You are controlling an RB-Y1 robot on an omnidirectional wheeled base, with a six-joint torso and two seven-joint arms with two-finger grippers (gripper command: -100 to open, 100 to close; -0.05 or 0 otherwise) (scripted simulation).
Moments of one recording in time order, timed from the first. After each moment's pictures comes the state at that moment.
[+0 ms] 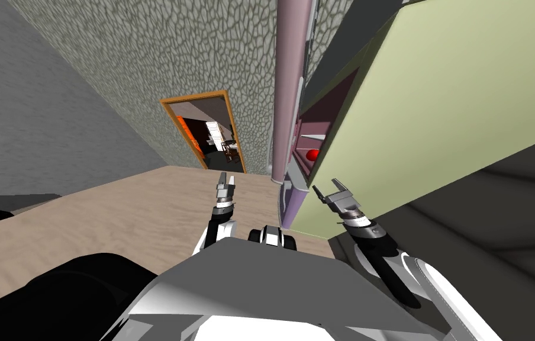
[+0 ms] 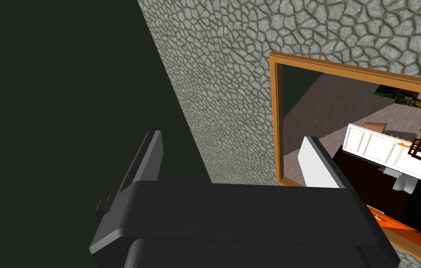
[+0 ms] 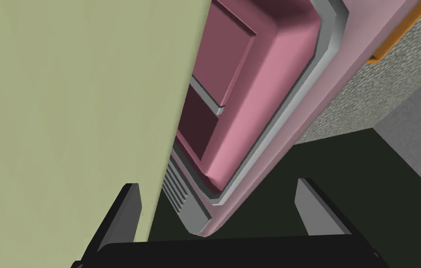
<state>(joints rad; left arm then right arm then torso) 0.52 -0.02 -0.01 -2.21 0.02 -0.58 -0.11 0.53 -0.36 -0.22 -2.34 0.74 -0.49 0.47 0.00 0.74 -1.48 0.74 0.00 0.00</state>
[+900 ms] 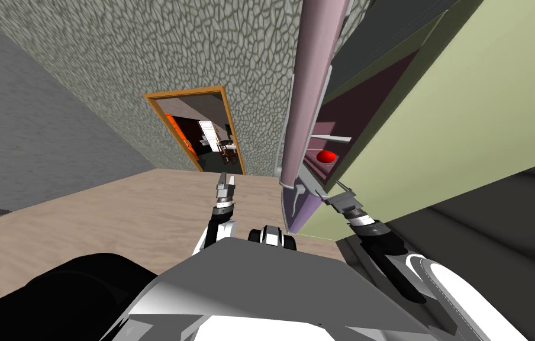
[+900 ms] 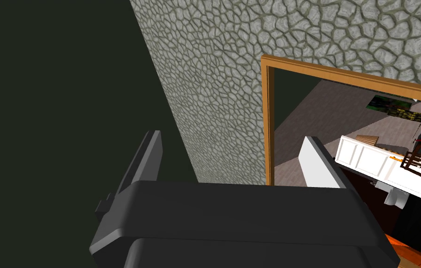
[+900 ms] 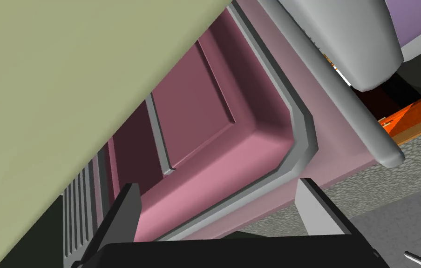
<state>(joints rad) 0.52 -0.02 -0.01 -2.21 0.02 -0.58 -0.11 0.54 -0.45 -0.29 -2.29 0.96 -0.44 0.68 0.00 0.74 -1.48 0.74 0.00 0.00</state>
